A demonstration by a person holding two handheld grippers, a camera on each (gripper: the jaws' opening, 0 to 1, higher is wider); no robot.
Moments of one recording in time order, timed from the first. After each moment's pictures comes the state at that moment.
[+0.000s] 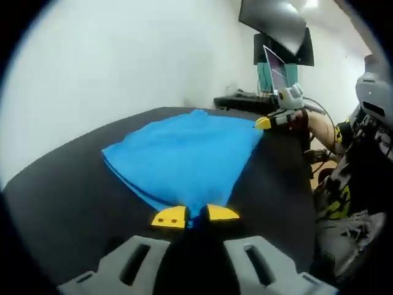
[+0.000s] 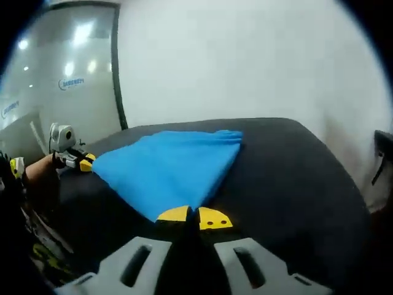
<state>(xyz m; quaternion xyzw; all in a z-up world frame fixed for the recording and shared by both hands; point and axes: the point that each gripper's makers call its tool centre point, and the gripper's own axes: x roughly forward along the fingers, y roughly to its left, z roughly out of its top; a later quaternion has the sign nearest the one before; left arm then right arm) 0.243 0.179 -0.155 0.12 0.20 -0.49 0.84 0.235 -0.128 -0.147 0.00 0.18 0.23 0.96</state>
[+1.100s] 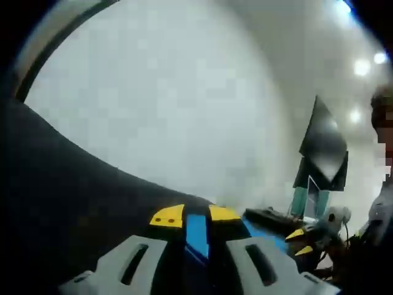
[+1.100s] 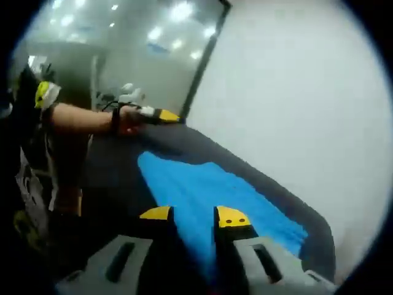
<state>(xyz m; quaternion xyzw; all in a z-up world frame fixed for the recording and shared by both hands) 0.328 0.266 -0.076 -0.20 -0.01 -0.35 0.92 0.205 0.085 -0.111 -0.30 0.02 0.43 0.85</state>
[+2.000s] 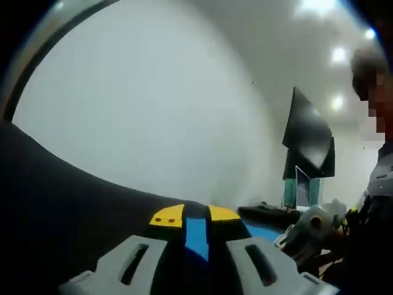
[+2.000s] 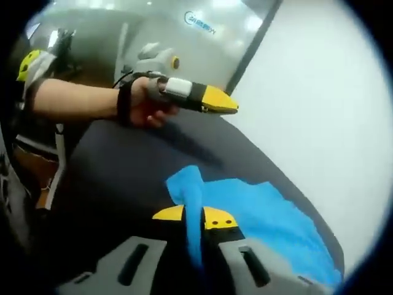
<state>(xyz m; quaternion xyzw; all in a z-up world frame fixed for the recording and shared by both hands) 0.308 0.260 -0.053 -0.19 -0.07 -0.39 0.90 0.240 0.172 -0.147 -0.32 0.05 0.45 0.83</state>
